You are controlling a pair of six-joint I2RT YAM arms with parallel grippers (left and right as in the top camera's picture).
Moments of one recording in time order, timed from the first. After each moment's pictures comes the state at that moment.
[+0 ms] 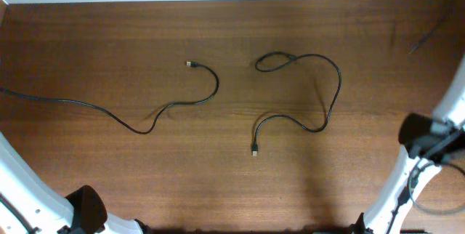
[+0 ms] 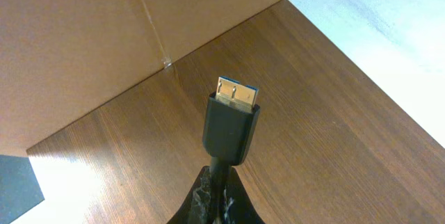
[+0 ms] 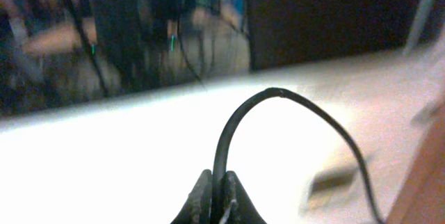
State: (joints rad) left arm 0.53 1.72 2.51 -1.56 -0.28 -0.29; right arm -0.35 2.35 2.88 -0.64 -0.20 0.07
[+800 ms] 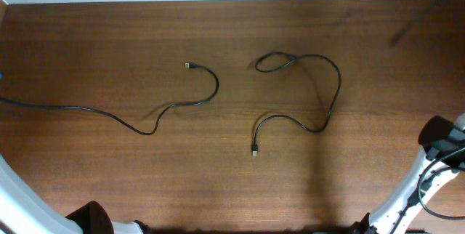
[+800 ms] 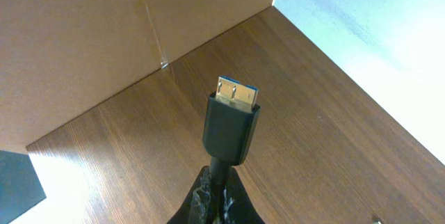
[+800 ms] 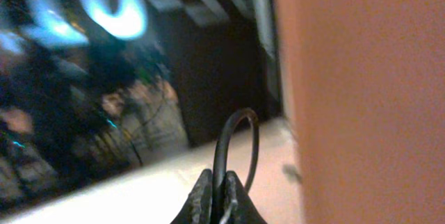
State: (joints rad) left arm 0.53 1.62 2.51 -1.61 -0.25 -0.29; right arm -0.54 2.40 3.07 -0.47 -0.13 0.16
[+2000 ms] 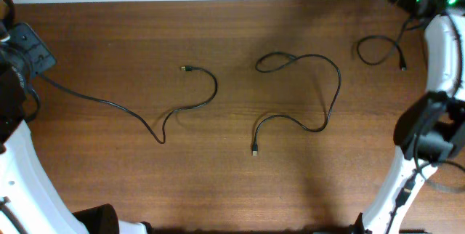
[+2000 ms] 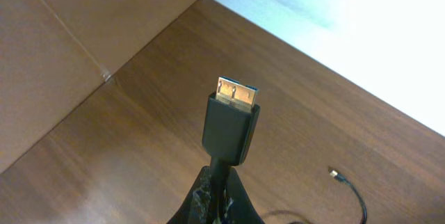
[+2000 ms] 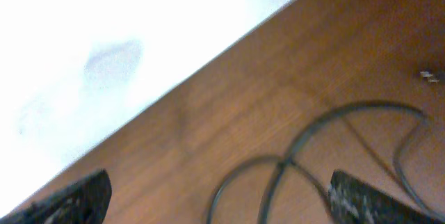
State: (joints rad) left arm 0.23 1.62 2.51 -1.62 -0.30 -0.29; right arm -0.30 2.27 2.28 -0.78 0.00 0.40
